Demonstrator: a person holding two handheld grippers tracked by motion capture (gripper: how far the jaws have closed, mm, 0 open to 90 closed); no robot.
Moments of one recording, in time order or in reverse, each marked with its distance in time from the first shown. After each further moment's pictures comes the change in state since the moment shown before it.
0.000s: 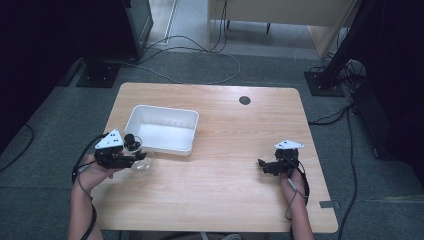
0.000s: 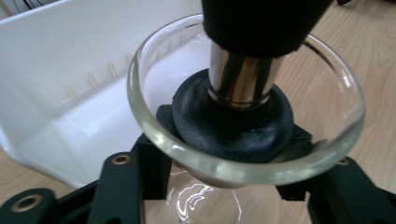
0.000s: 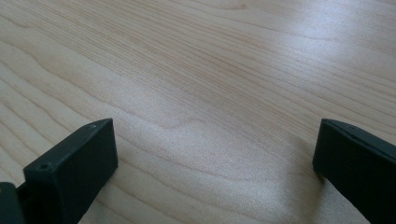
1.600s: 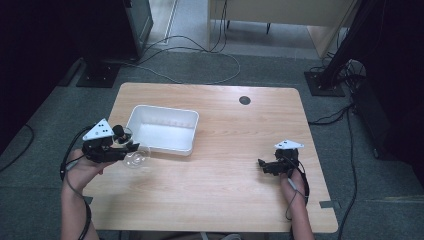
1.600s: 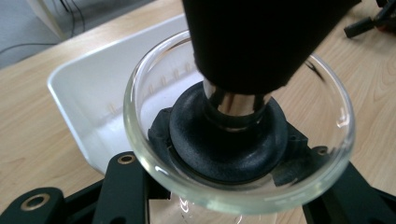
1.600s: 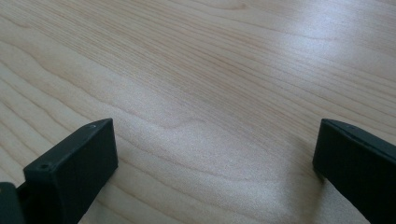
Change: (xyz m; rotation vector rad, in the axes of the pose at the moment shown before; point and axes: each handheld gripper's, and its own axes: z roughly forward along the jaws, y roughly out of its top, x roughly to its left) left arm -0.009 0.048 -0.041 0.004 0.113 -0.071; right arm 0.000 0.000 0.000 0.001 0.000 0.001
